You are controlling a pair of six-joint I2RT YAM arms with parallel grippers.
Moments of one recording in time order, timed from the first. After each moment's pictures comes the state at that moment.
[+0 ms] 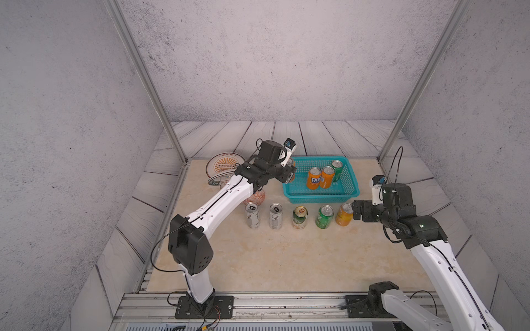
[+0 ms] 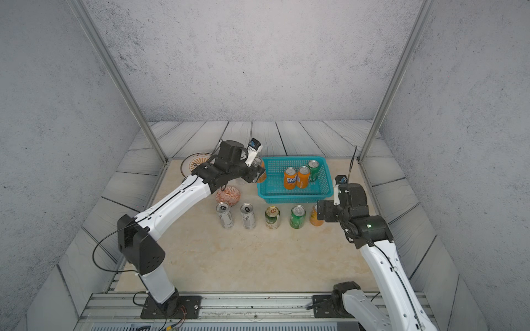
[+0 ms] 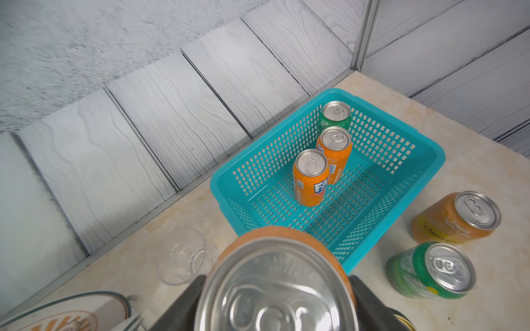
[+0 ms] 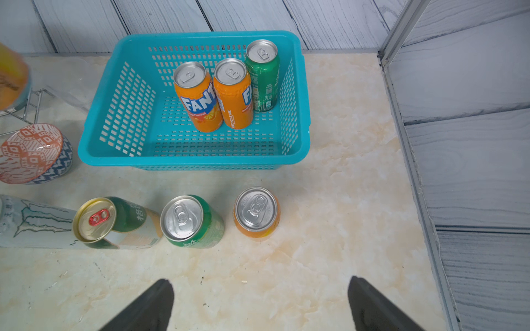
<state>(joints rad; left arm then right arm) -0.65 1.70 1.70 -0.51 -0.01 0.11 0.19 0.93 1.07 -0.89 0.09 0.13</state>
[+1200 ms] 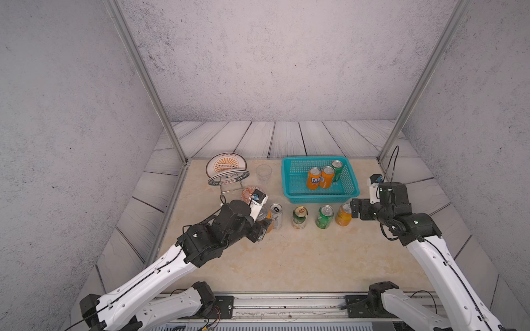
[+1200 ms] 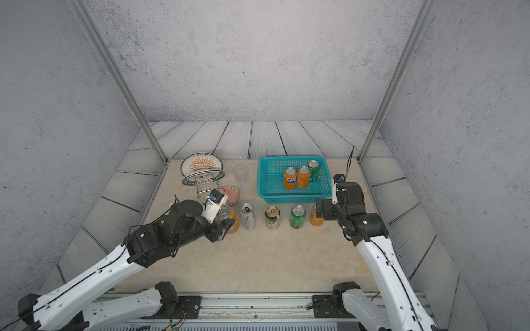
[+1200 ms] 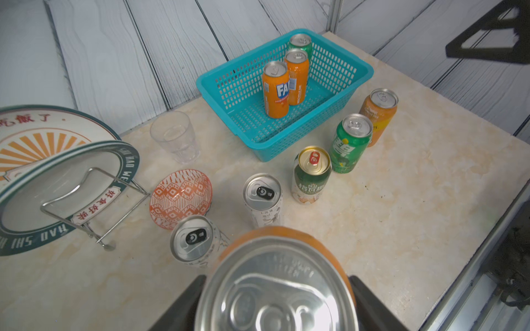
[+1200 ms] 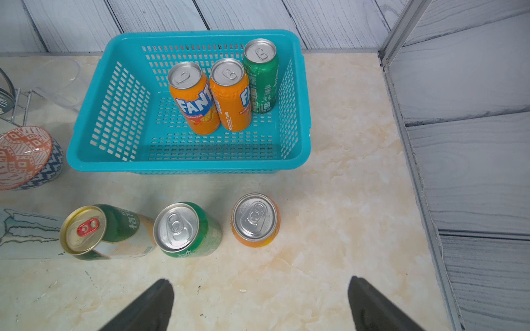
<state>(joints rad) -0.91 0.93 1.00 -0.69 -0.19 -0.12 0.19 0.95 1.05 -0.85 0.11 0.13</state>
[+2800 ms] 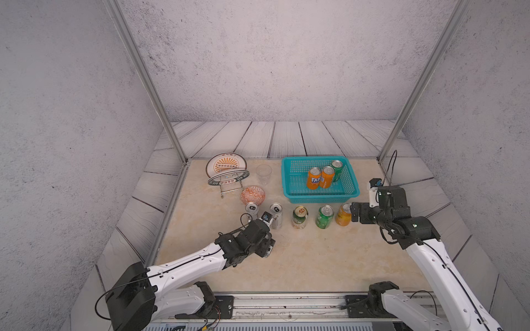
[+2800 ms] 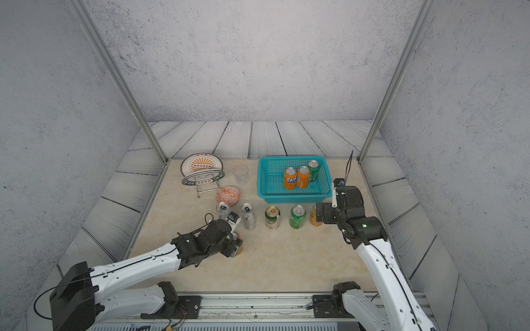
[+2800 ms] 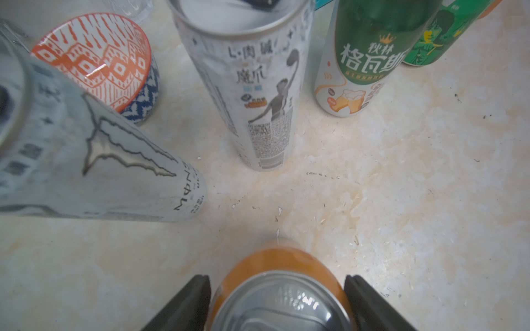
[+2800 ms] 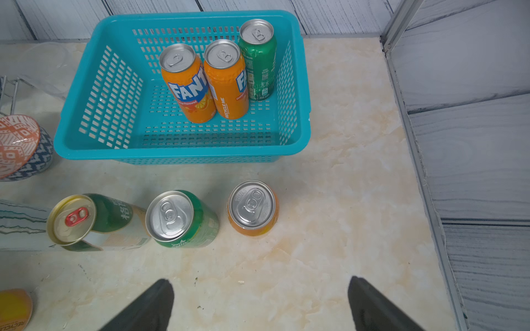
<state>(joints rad) -0.92 1.14 0.63 -0.37 -0.22 -0.26 0.19 0.92 1.00 -0.85 0.11 0.14</state>
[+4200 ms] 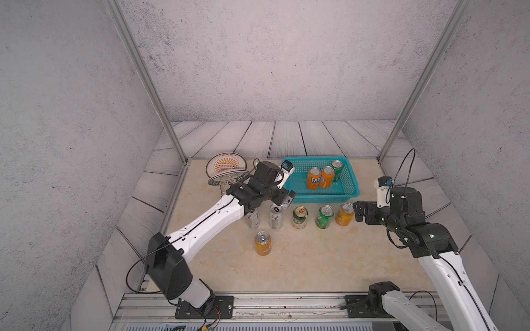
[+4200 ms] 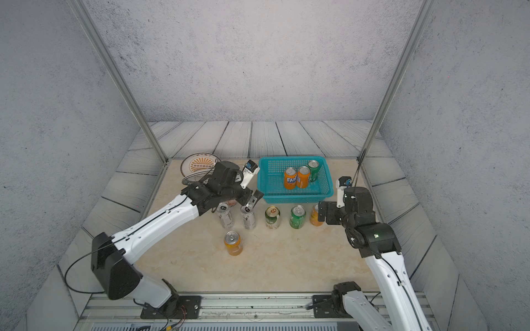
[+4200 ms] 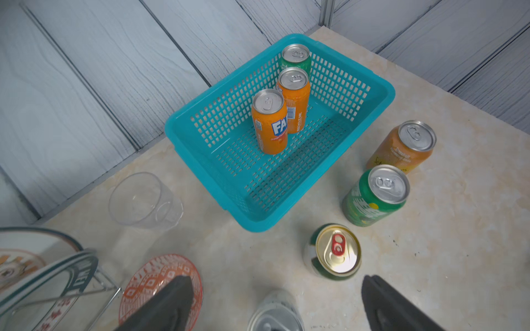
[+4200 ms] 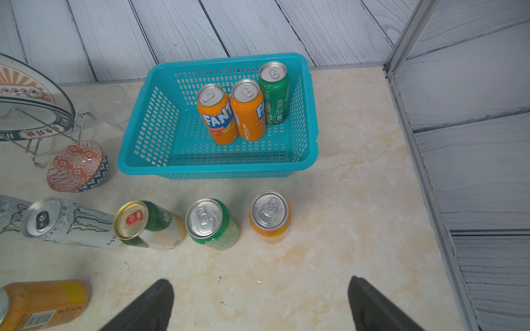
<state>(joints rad) -0.71 1.60 1.47 -0.52 0.06 0.09 0.19 0.84 1.09 -0.93 0.04 0.16</state>
